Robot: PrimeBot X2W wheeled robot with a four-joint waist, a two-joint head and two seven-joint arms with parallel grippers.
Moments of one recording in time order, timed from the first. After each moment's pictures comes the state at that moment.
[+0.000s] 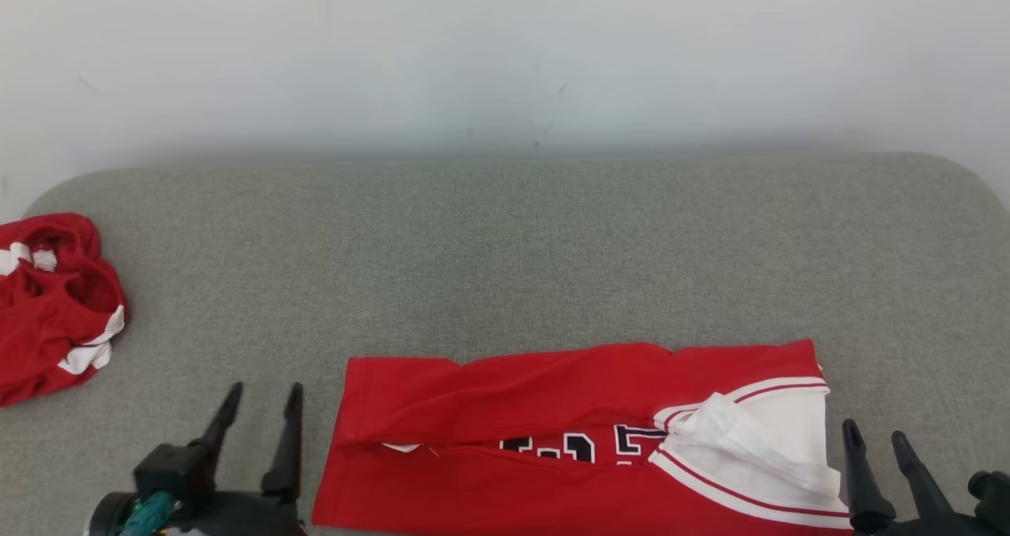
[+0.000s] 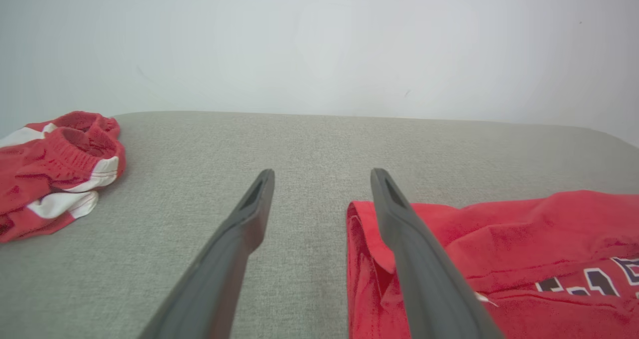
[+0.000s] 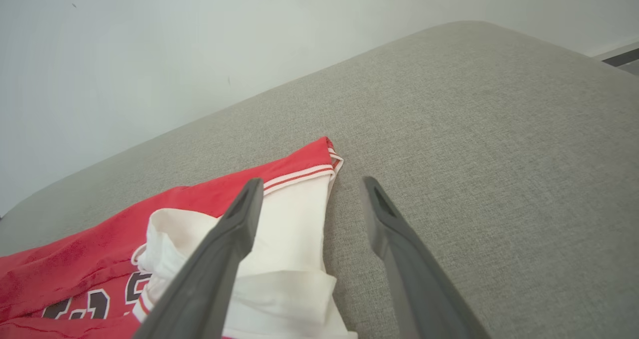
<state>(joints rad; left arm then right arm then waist) -0.20 0.22 -0.18 0.43 -0.36 -0.11 -0.26 0.04 -0.22 -0.04 0.27 0.58 0.13 -0.12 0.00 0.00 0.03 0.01</state>
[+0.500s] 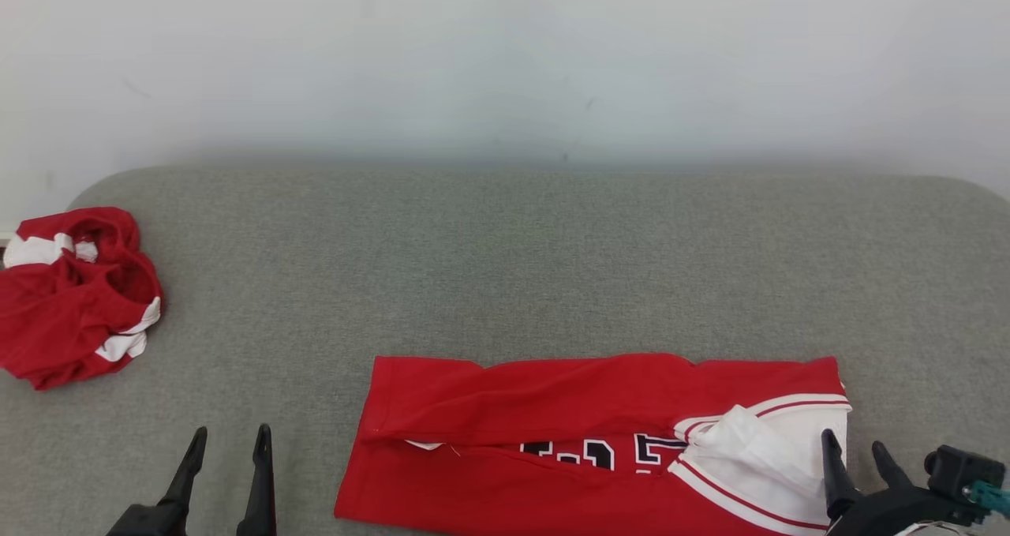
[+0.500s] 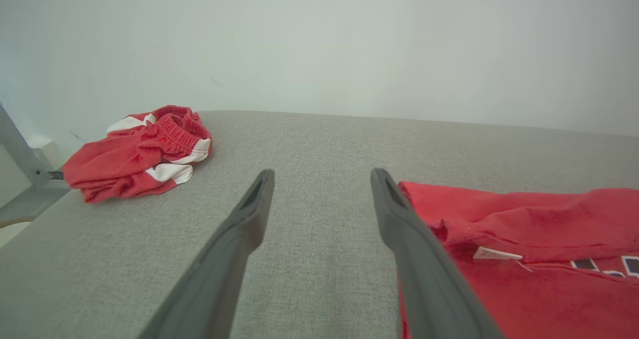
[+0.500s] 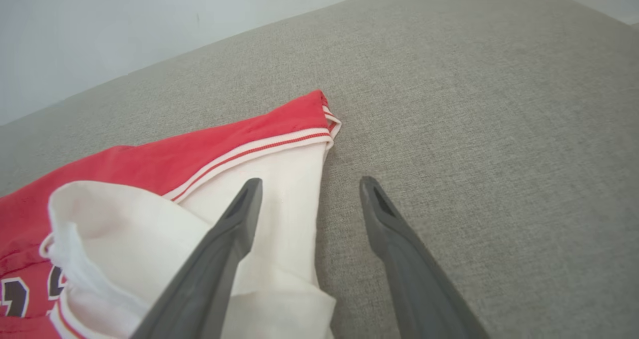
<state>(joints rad) -0.05 0.16 -0.02 0.28 -0.23 -0.11 -0.26 -0.14 -0.20 -0.08 0.59 0.43 0.13 -0.10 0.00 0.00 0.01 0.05</state>
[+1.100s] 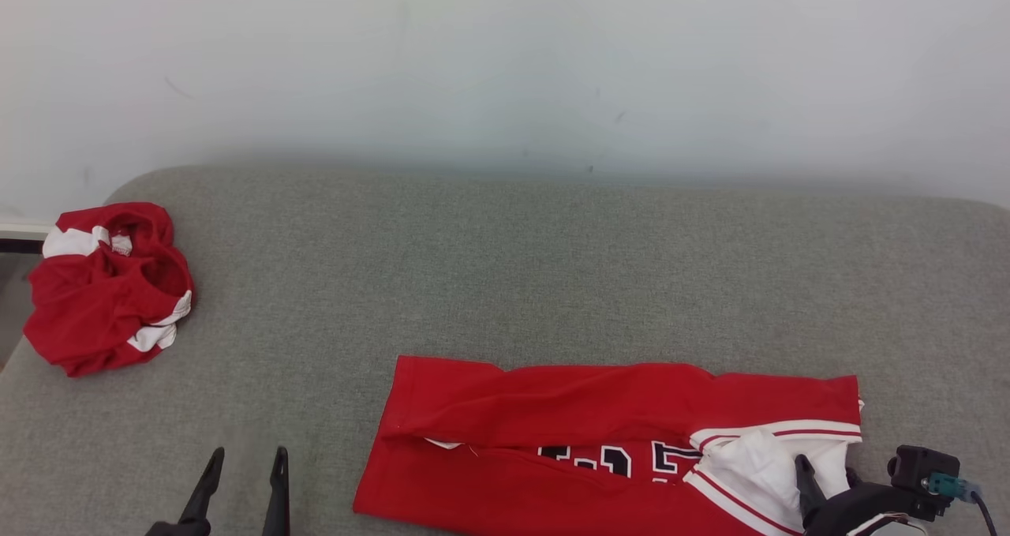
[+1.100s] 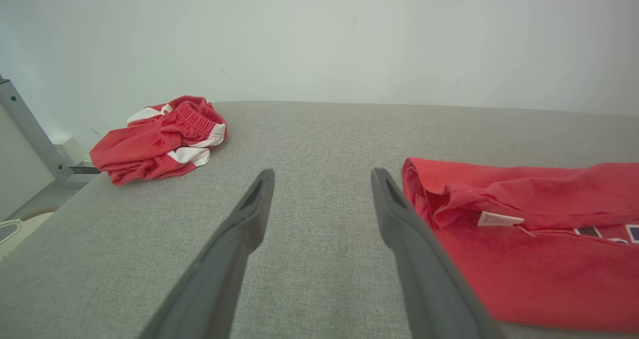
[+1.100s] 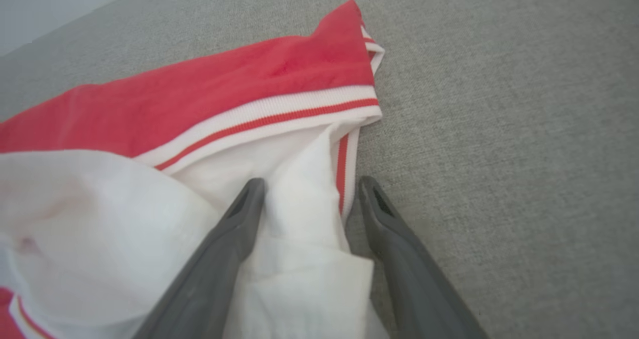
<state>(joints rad) 0.00 0.13 0.00 0.29 -0.15 -0.13 -0.26 -0.31 -0.19 0.03 0.97 0.47 0.13 -0.09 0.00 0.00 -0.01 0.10</state>
